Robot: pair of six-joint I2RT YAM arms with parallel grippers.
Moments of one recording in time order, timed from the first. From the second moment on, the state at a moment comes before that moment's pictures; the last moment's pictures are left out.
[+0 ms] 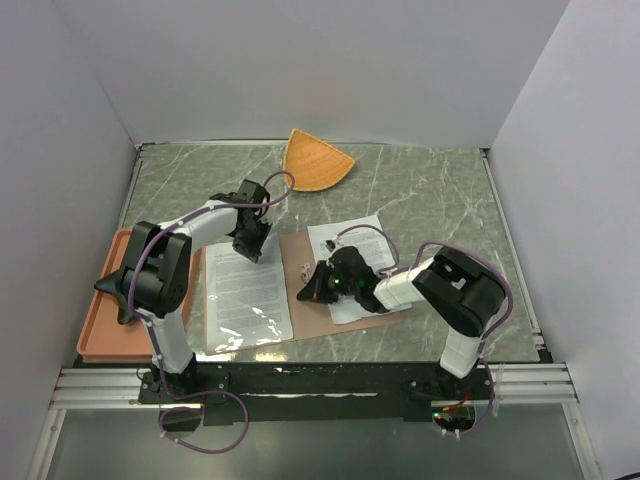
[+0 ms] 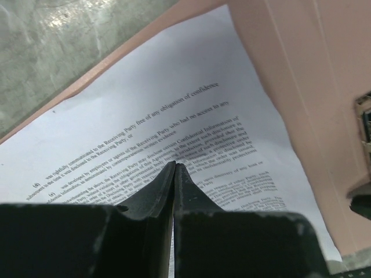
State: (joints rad) left arm -0.38 1.85 1.26 -0.69 0.08 0.00; right arm 0.80 1.77 0.63 0.53 -0.28 0.98
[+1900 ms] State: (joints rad) left arm -0.38 1.70 1.28 -0.70 0.09 0.11; right arm 0.35 1.32 0.73 -0.68 0.28 0.85
